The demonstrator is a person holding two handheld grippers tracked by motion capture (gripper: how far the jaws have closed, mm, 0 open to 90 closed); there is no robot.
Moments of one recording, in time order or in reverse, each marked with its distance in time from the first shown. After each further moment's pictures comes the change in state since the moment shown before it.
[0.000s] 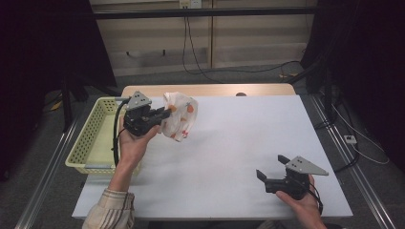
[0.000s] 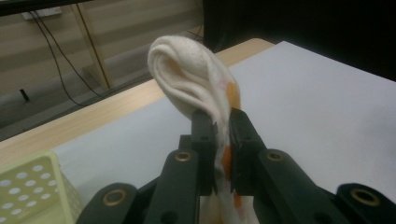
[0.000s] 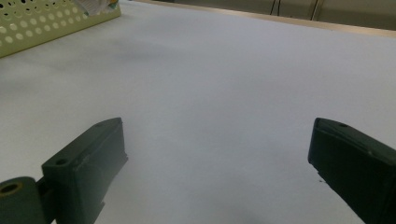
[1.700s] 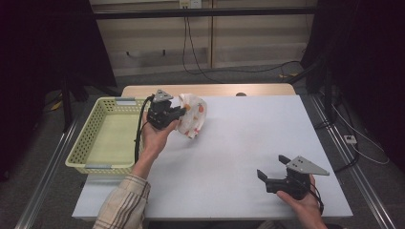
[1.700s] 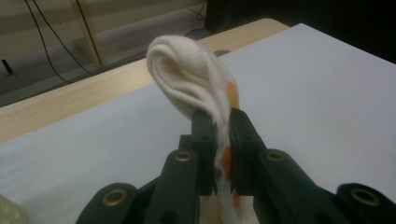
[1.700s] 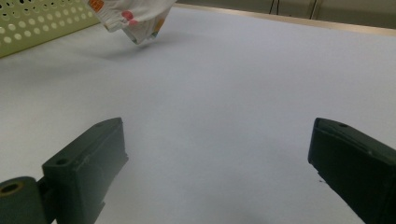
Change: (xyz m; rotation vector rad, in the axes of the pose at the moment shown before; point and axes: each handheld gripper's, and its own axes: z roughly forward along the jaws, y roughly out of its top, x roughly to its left) left arm 0.001 -0.008 0.075 0.078 -0.005 -0.059; right arm -0.002 0.000 -0.001 0.001 -0.004 0.006
